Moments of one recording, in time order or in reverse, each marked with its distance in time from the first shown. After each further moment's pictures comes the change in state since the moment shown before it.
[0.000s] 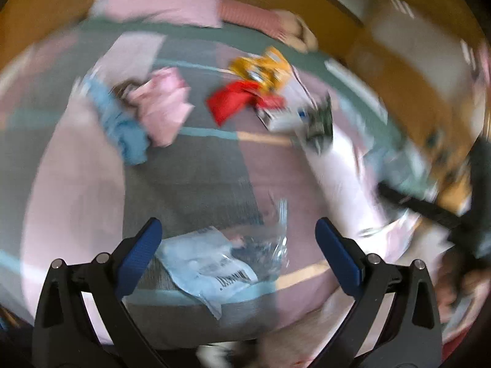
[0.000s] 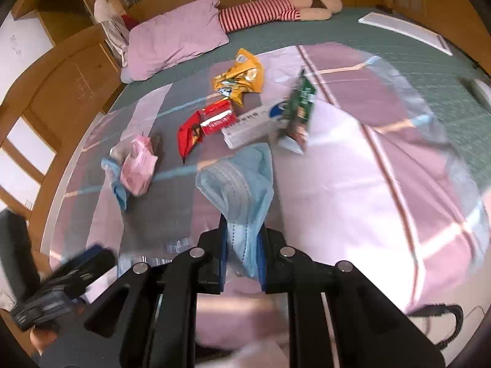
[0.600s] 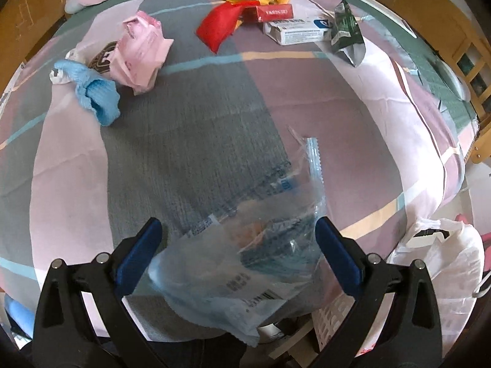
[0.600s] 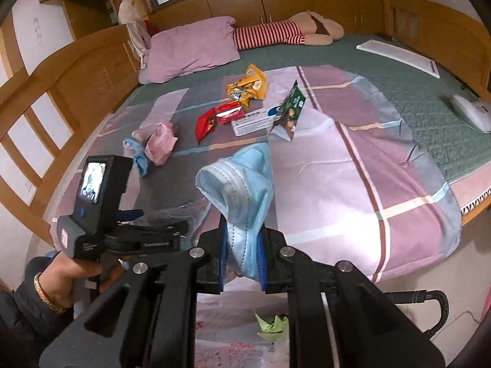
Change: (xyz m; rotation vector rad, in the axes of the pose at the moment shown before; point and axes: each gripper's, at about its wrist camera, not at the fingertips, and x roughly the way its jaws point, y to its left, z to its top) left arm 0.058 -0.005 -0.021 0.097 0.290 0.149; right arm -0.059 0.017 -0.058 -0.102 -0.077 -0.014
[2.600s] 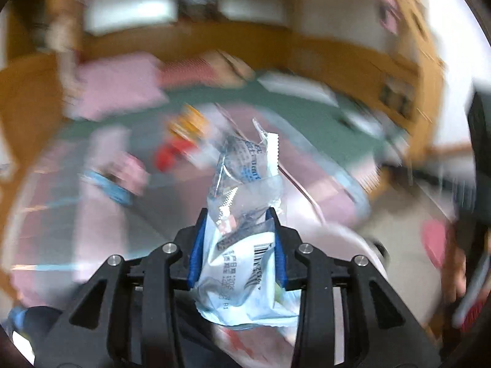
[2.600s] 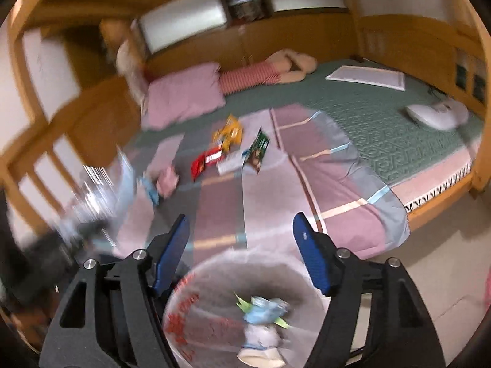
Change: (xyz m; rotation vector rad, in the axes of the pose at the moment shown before) left arm -0.229 -0.115 -0.104 0.200 -0.438 -0.158; right arm -0.162 -0.067 -0.017 0.168 -0.217 0.022
